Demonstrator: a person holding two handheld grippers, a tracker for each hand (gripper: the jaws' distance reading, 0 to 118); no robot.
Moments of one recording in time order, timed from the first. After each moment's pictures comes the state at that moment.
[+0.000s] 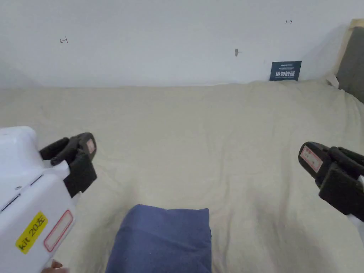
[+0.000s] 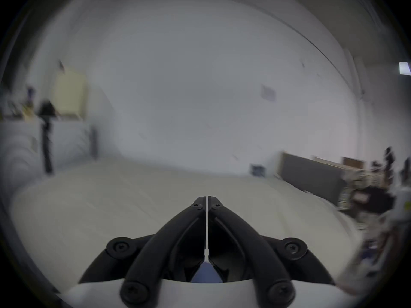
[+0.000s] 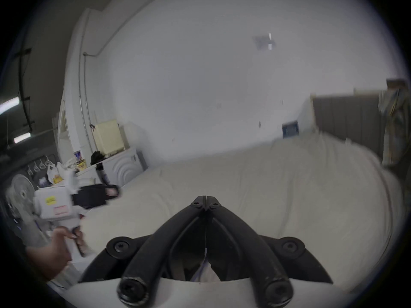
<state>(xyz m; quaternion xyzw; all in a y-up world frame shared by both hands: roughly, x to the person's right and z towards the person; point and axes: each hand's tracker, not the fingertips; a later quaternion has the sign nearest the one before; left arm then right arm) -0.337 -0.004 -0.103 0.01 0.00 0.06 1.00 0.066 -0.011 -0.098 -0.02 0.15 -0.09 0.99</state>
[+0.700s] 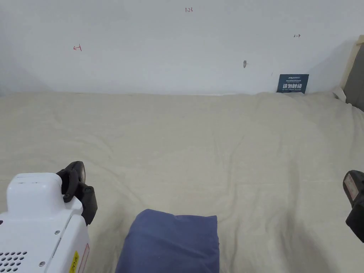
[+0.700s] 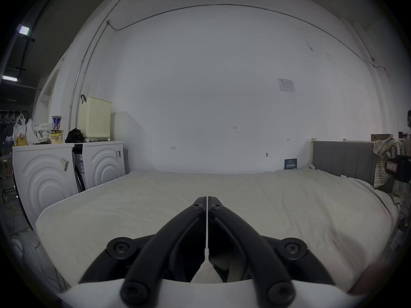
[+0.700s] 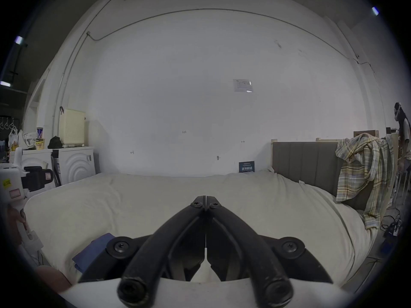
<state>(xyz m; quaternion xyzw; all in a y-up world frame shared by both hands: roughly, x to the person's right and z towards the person) -0.336 -0.059 -0.108 -0.01 0.07 -0.01 1.00 0.074 -0.060 -0.100 0.00 0.02 -0.04 1.00</state>
